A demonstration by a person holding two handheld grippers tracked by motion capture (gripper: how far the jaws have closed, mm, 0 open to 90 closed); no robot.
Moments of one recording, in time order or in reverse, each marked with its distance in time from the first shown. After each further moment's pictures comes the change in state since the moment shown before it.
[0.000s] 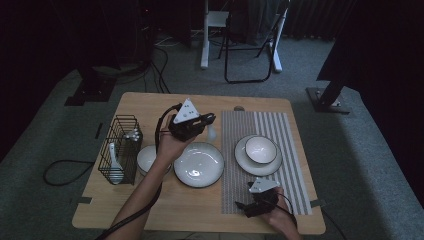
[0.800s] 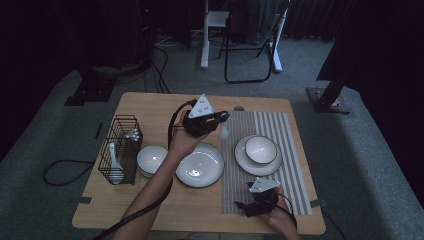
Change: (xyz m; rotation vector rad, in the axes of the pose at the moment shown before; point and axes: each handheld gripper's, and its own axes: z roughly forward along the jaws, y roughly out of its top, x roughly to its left) left arm -0.012 0.023 0.027 -0.007 -0.062 0.015; right arm 0.000 0.000 0.000 -0.003 0.006 0.012
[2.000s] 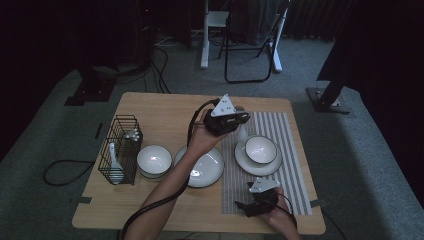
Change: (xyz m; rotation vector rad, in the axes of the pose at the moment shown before) left arm -0.018 0.016 0.047 -0.013 -0.100 0.025; right arm 0.000 0.000 0.000 0.000 -0.001 0.001
